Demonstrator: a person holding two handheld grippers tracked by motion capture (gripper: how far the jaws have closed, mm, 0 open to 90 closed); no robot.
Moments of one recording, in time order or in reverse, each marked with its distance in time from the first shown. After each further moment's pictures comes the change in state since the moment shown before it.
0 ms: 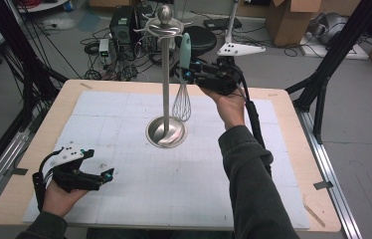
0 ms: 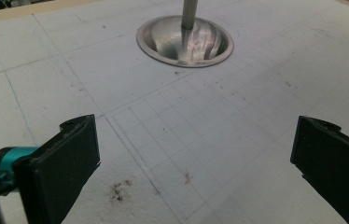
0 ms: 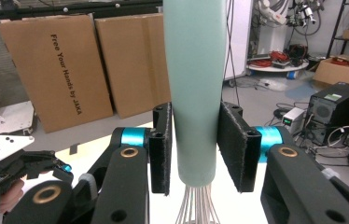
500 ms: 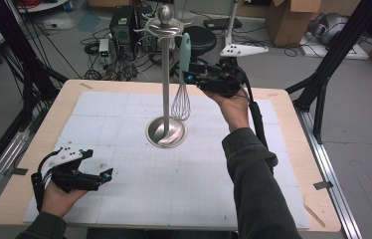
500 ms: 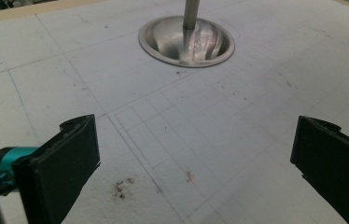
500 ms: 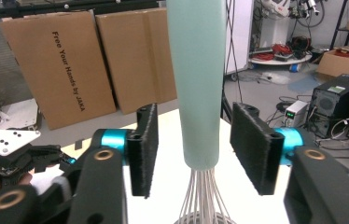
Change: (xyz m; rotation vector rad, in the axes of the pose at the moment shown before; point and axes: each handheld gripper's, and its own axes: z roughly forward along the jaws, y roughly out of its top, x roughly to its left) left arm 0.001 -0.001 -0.003 -0.004 0.006 -0.003; right arm 0.001 -0.001 -0.007 0.027 0.008 0.024
